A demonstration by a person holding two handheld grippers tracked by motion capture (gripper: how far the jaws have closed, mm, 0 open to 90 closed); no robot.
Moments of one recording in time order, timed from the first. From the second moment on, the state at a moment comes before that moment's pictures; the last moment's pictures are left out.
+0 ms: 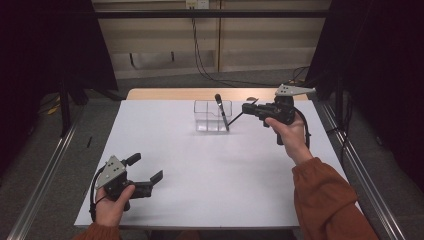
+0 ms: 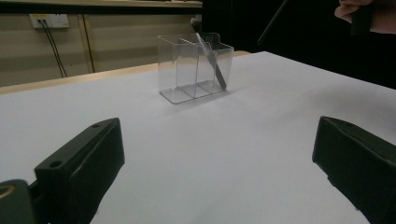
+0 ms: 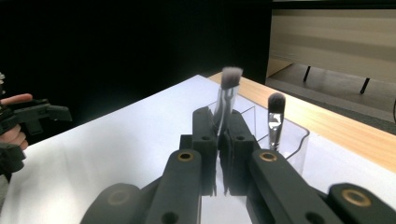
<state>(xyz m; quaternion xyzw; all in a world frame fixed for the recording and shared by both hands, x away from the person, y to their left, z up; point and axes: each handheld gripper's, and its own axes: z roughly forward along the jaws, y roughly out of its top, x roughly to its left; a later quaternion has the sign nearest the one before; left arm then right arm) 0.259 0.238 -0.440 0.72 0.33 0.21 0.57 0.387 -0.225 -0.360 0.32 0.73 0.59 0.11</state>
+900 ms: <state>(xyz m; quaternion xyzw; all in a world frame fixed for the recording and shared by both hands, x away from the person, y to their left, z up) 0.259 0.240 -0.440 0.72 0.34 0.21 0.57 0.423 -0.216 -0.351 0.34 0.73 0.58 0.14</state>
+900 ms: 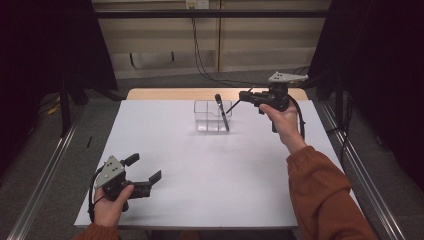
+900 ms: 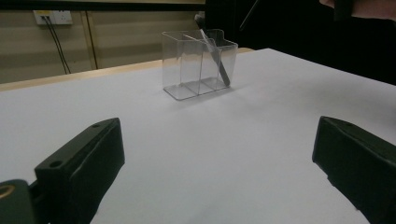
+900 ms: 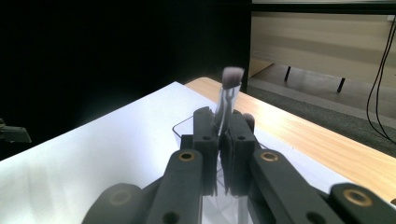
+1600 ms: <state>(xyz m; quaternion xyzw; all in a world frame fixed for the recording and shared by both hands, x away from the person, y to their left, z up) 0.260 0.239 -0.441 0.73 0.33 0.21 0.56 0.455 -0.197 -0.364 0.36 0.76 0.53 0.14</state>
